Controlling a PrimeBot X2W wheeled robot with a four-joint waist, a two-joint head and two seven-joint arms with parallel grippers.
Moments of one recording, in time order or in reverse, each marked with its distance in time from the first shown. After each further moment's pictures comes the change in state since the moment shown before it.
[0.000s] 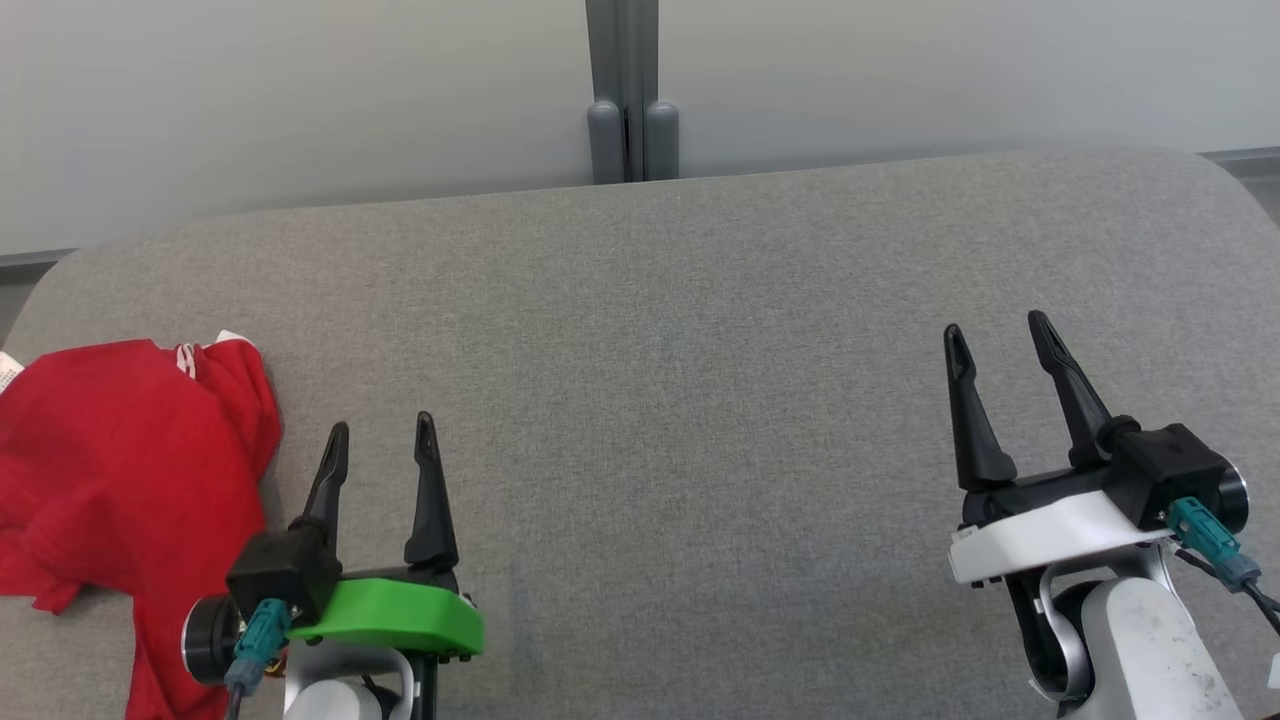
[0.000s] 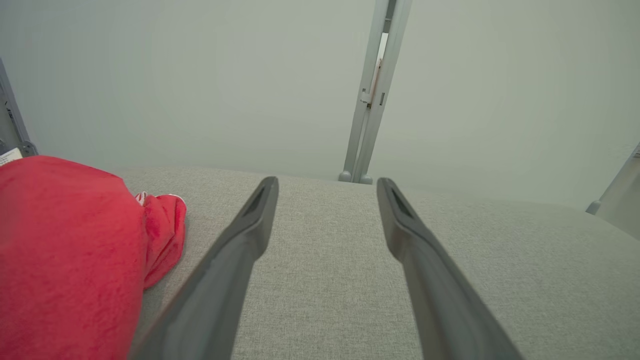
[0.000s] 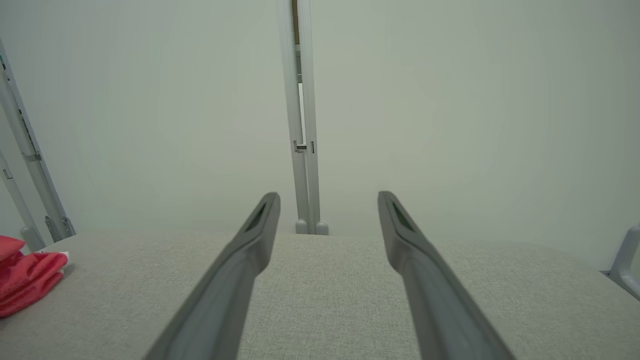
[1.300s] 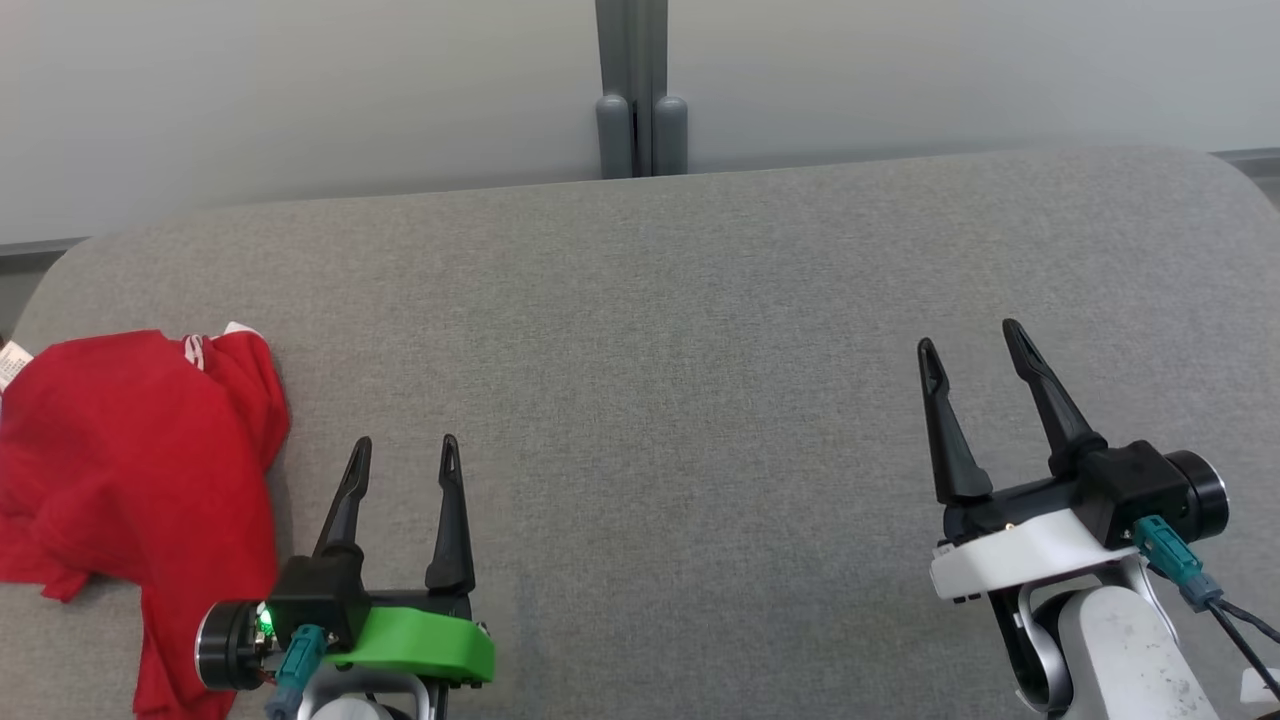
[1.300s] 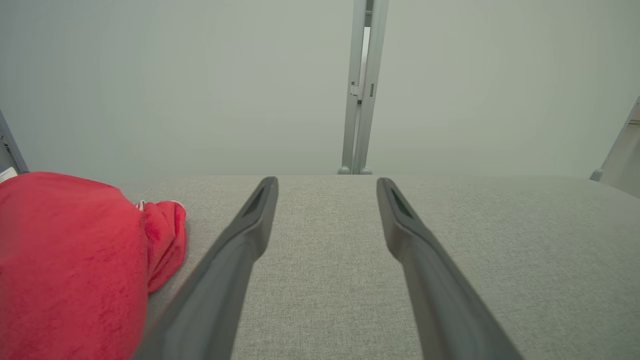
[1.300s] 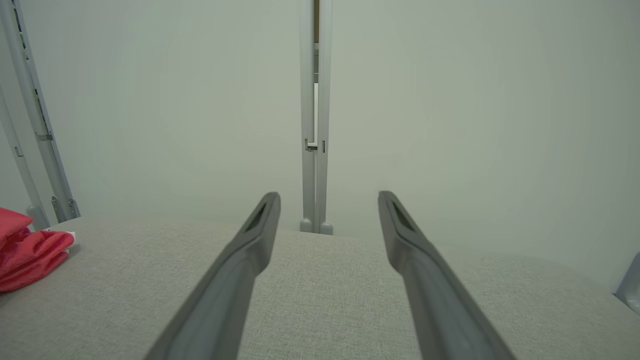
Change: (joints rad) left arm 0.031 -0.056 0.060 0.053 0.167 -0.099 -0.055; right arm 0.004 -0.001 0.032 0.023 -0.065 0.000 -0.053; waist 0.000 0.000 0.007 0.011
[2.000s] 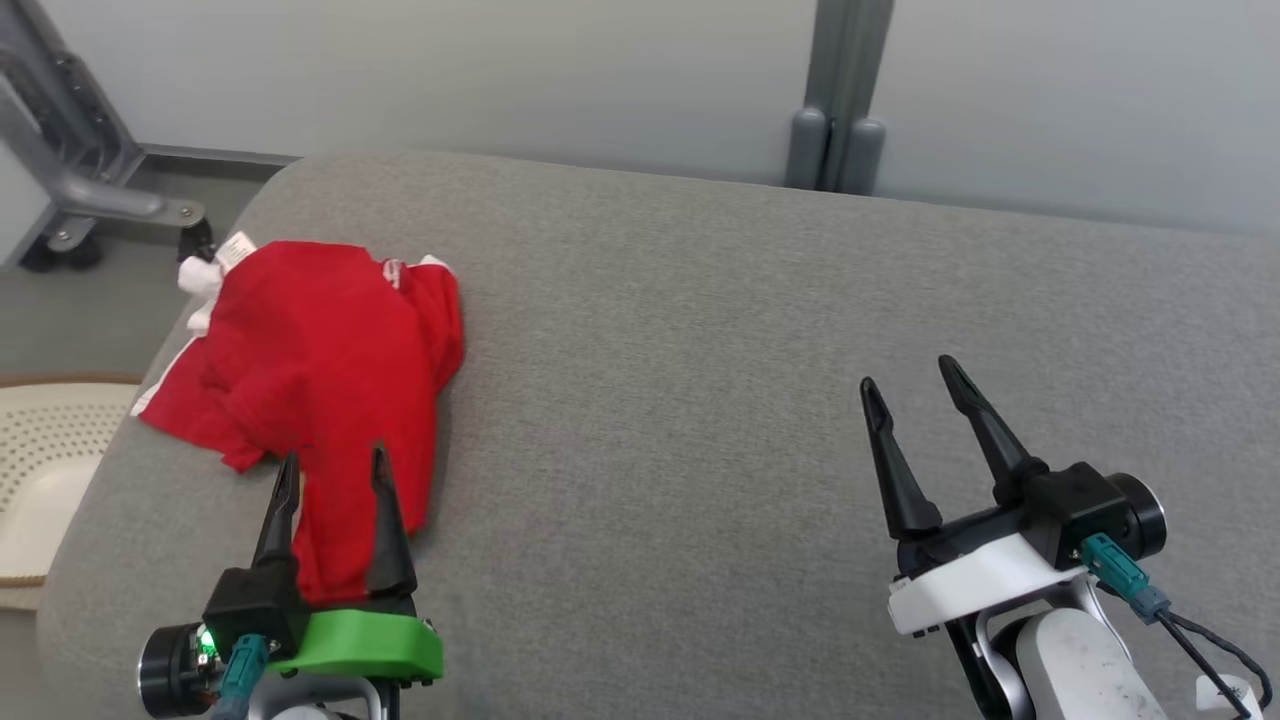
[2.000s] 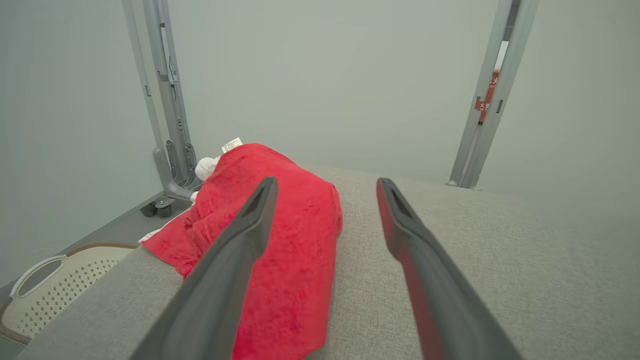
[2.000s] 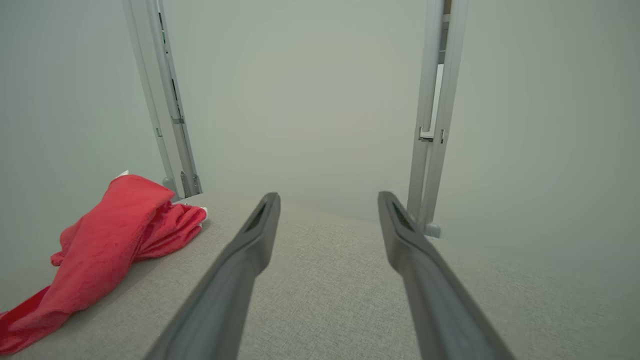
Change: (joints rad) left arm 0.014 0.000 0.094 0.000 0.000 0.016 0.000; right arm 0.014 0.000 0.086 0.042 0.044 0.000 -0.001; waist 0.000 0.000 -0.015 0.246
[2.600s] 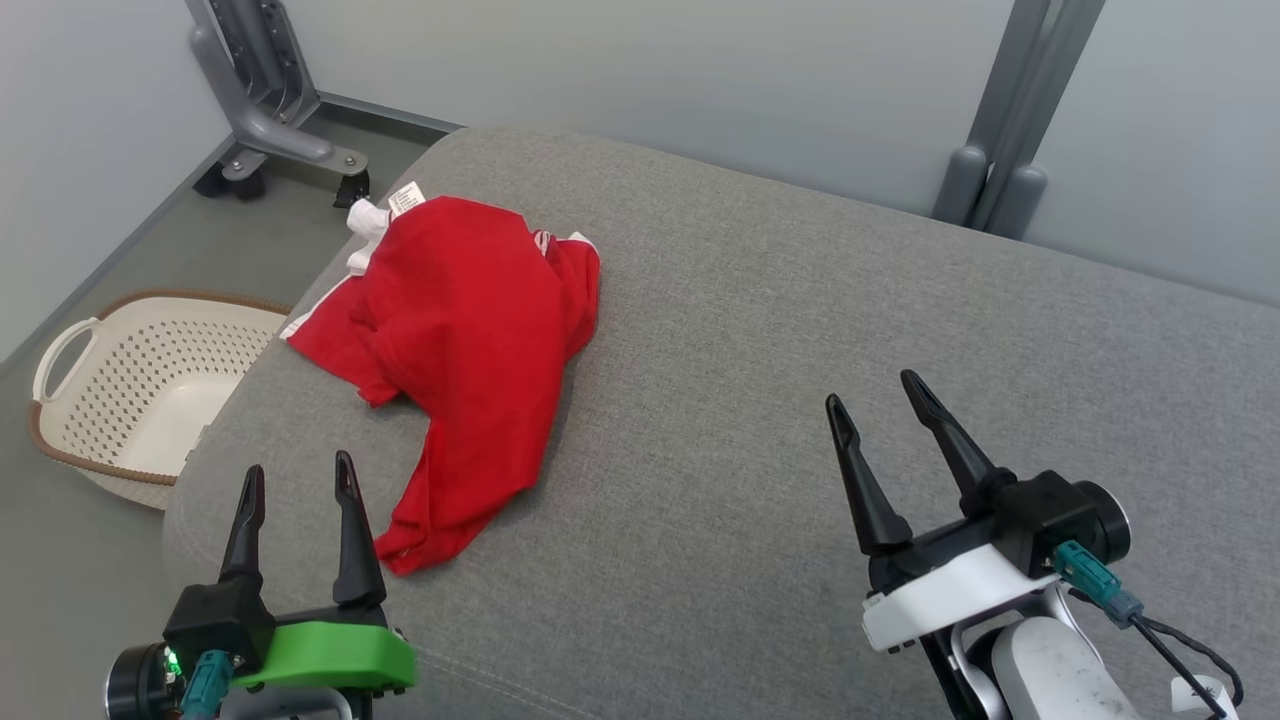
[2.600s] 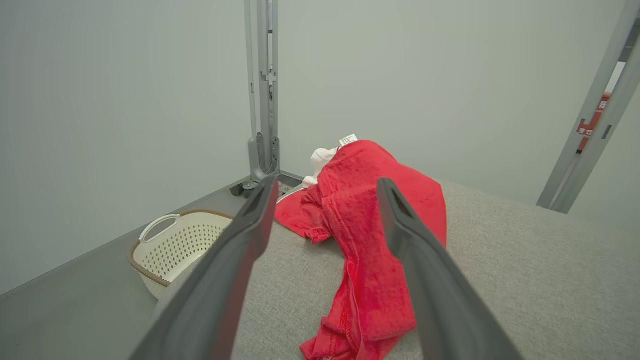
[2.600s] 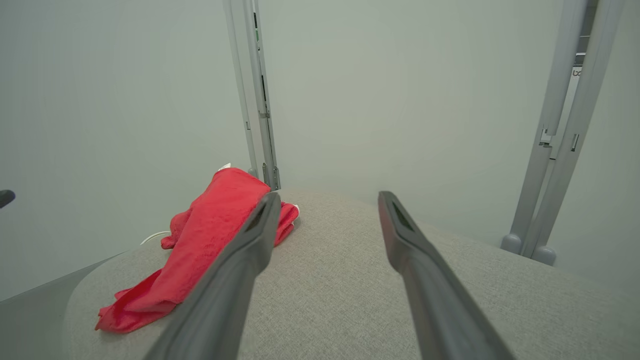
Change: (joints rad) left arm 0.031 0.000 0.062 -0.019 -0.008 -0.020 0.000; right arm -0.001 0.000 0.061 0.018 0.040 0.000 0.000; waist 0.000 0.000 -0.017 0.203
